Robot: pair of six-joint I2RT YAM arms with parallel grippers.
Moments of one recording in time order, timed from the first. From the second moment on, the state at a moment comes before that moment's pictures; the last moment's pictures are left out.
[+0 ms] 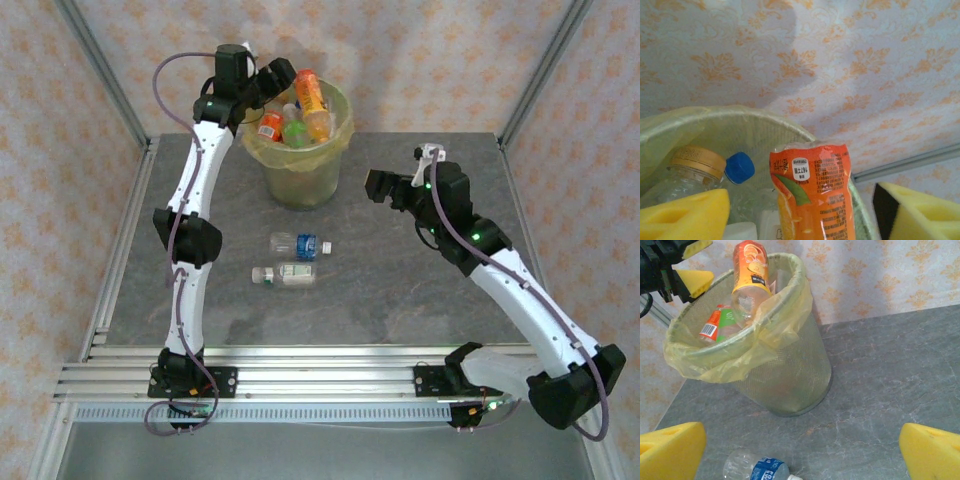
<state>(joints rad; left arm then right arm) -0.15 2.38 2.72 -0.67 0.28 -0.75 0.50 1.12 1.17 -0.42 0.12 0.45</state>
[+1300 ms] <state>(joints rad) -0.23 2.50 2.77 -0.46 0.22 -0.86 0.50 1.24 1.25 -0.41 0.12 0.50</state>
